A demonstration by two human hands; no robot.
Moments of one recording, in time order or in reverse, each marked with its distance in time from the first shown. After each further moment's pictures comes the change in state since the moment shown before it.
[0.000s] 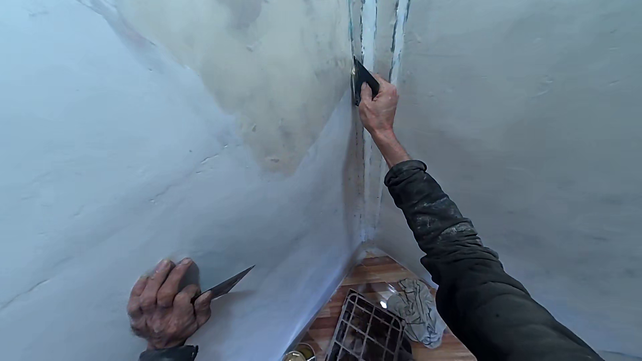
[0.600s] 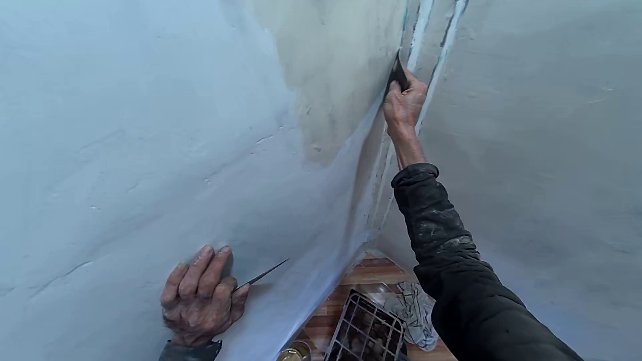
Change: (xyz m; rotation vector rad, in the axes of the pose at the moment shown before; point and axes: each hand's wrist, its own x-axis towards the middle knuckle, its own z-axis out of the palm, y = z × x) left_hand 0.002 0.002 0.002 -0.047 0.031 -0.017; right_hand -0.012 -0.021 0.042 0.083 0.086 0.151
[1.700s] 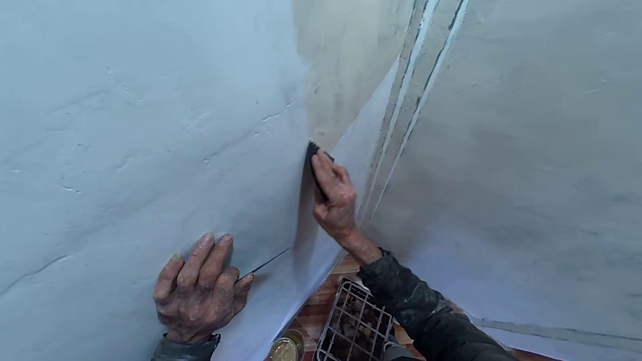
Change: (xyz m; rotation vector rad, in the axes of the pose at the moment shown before) left_hand 0.002 0.001 0.000 -0.032 -0.015 0.003; right_hand -0.251 -0.042 -0.003 -0.028 -0.243 -0.514
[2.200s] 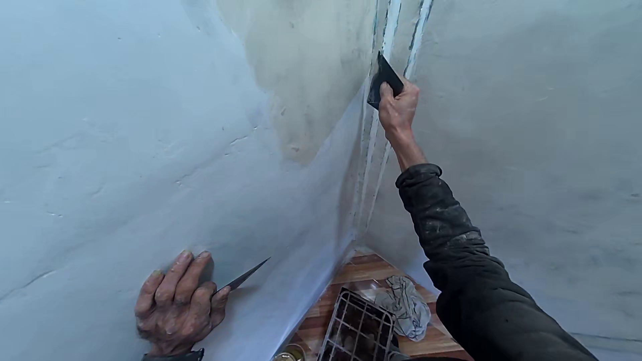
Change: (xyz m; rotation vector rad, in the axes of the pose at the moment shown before) left_hand -0.006 -0.002 0.002 0.026 0.008 0.012; right_hand 0.182 0.170 -0.093 0.037 0.185 0.424
